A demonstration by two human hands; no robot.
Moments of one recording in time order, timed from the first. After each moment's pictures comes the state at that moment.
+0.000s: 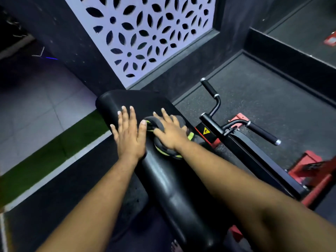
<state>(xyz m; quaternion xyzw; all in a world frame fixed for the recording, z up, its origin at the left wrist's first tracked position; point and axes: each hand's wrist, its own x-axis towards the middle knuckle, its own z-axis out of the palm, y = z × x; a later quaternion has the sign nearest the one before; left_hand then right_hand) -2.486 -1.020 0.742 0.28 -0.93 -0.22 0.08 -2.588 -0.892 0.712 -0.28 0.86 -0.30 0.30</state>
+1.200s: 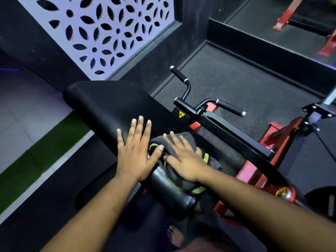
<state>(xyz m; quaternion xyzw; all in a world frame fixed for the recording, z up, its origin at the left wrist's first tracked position) -2.406 -0.928 0.745 0.03 -1.00 -0.09 -0.01 -2.453 -0.737 0.714 -0.21 0.89 -0.26 0.32</state>
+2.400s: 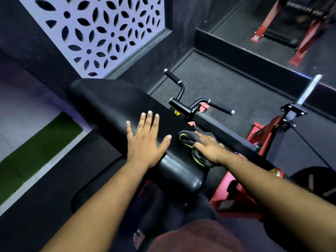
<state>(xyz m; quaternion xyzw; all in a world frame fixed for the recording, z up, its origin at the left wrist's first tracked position) -2.406 -0.930 0.748 0.02 -1.00 -0.08 -0.03 -2.460 -0.685 0.712 -0.06 0.91 -0.23 0.35</state>
